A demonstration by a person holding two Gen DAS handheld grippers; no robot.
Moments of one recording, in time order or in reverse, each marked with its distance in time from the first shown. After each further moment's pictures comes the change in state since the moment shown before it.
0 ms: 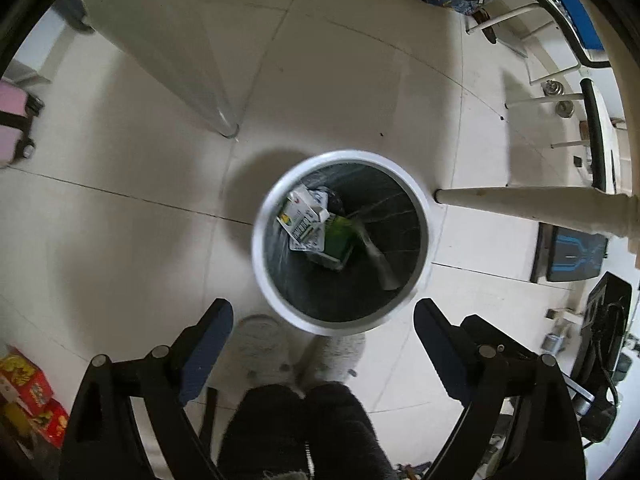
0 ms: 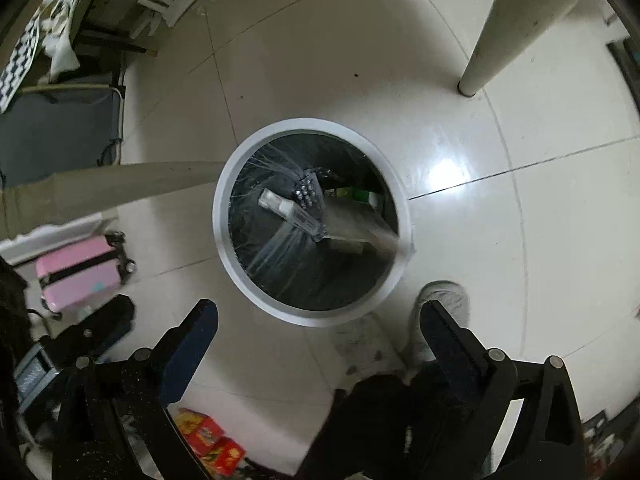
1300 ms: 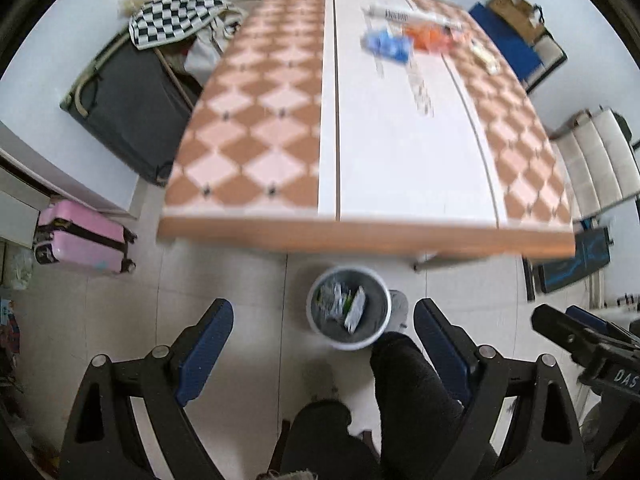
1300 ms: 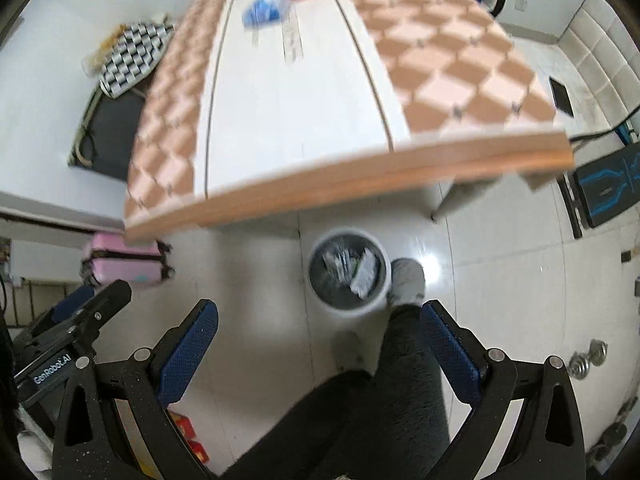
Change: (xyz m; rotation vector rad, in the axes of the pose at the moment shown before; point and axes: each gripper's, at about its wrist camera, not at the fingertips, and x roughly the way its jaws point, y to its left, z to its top) left arm -0.363 -0.084 -0.042 0.183 -0.390 0.164; right arm -0.447 0.138 -0.105 -0.219 -0.304 -0.032
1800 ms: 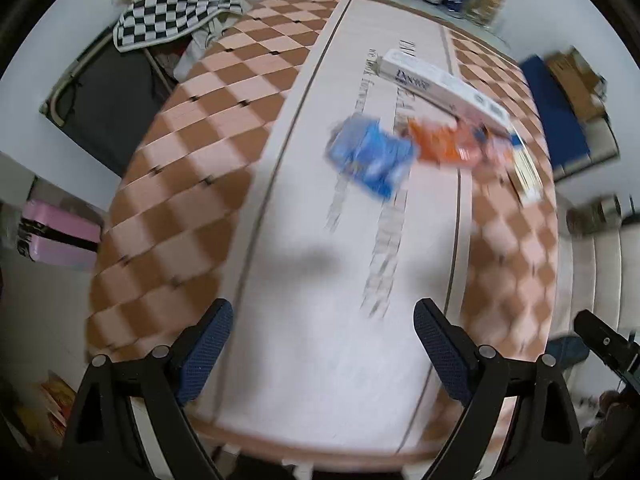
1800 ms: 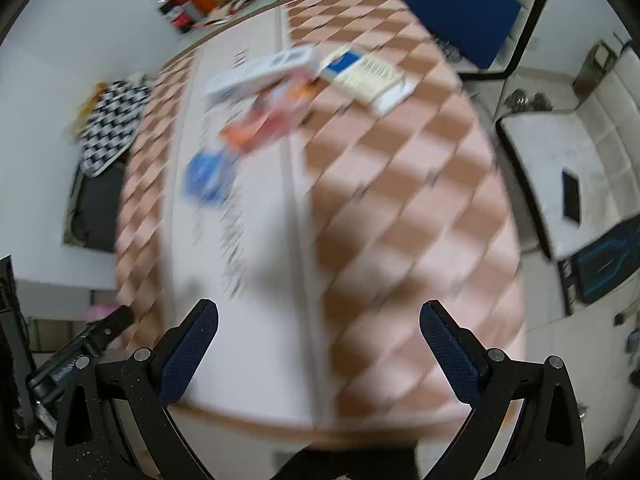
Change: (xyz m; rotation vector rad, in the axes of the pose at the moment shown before) left arm 0.091 -0.089 0.251 -0.236 0.054 -0.009; right arm 0.007 -0.083 0.330 0.010 -0.054 -0.022
